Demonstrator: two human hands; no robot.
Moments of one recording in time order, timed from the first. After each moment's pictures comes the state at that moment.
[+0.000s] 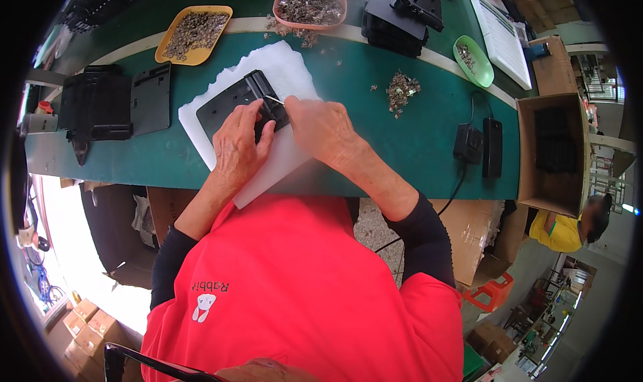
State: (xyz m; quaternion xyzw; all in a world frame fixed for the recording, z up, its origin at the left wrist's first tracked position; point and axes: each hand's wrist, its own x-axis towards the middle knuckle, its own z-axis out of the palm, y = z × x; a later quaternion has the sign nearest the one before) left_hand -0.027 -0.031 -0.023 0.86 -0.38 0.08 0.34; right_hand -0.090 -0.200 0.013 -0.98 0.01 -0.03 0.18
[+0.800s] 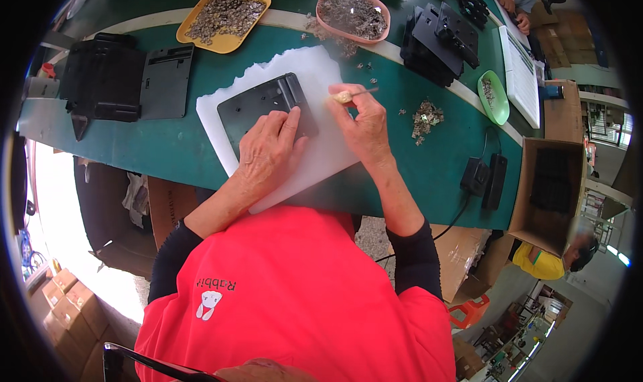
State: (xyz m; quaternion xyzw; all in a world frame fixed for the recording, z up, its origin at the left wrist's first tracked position) left_hand -0.028 -0.030 -0.027 0.85 -0.41 0.09 0.32; right_hand -0.071 -0.223 -0.009 -0.87 0.09 -0.17 0.46
